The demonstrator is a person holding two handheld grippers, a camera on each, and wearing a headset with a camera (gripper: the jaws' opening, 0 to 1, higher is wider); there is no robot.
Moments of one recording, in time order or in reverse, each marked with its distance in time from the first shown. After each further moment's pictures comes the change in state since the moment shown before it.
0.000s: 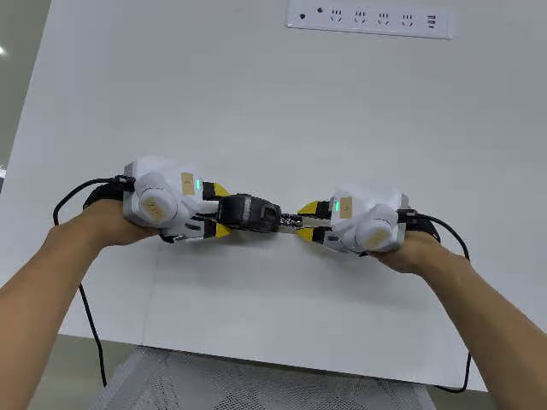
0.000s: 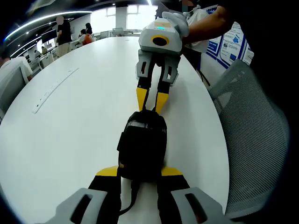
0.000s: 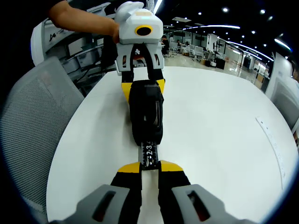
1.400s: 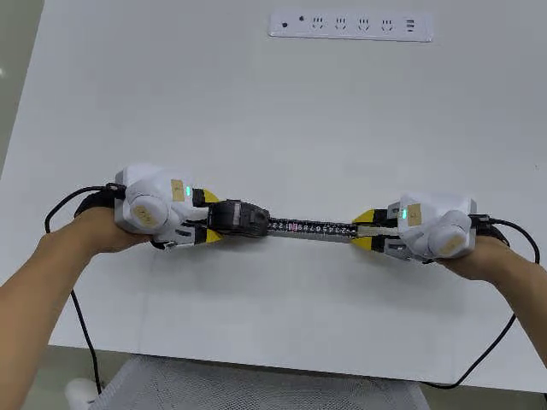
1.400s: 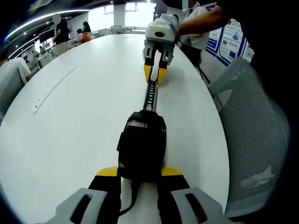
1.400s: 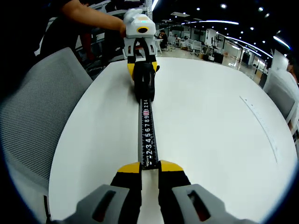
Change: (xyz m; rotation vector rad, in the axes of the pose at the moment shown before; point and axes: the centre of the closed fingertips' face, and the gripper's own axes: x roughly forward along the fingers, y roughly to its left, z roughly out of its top) left arm 0.002 -0.001 0.001 0.012 0.030 -0.002; right arm -0.077 -0.004 -0.074 0.009 0.060 -0.013
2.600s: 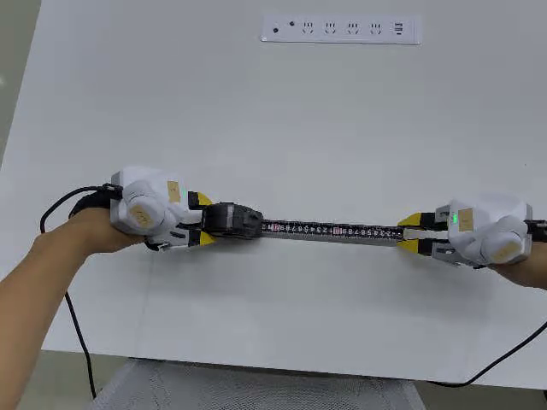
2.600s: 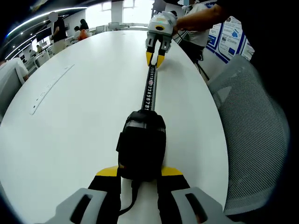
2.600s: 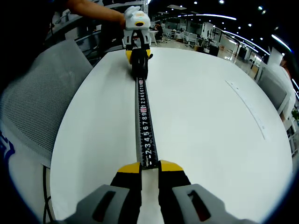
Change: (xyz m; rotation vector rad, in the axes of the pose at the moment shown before) left arm -0.001 -0.003 -0.003 0.015 0.042 -0.011; right arm -0.060 -0.001 -0.053 0.007 0.092 -0.056
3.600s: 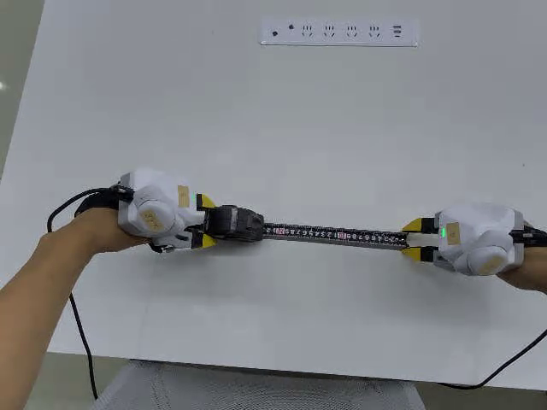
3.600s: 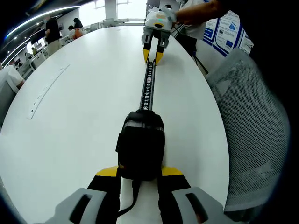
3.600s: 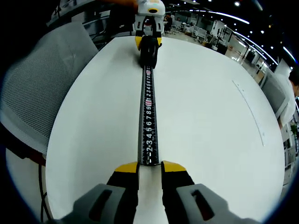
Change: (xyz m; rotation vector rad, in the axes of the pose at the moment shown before) left arm -0.001 -0.001 0.002 0.045 0.049 0.000; right arm 0.005 0.003 -0.014 -0.100 0.113 -0.005
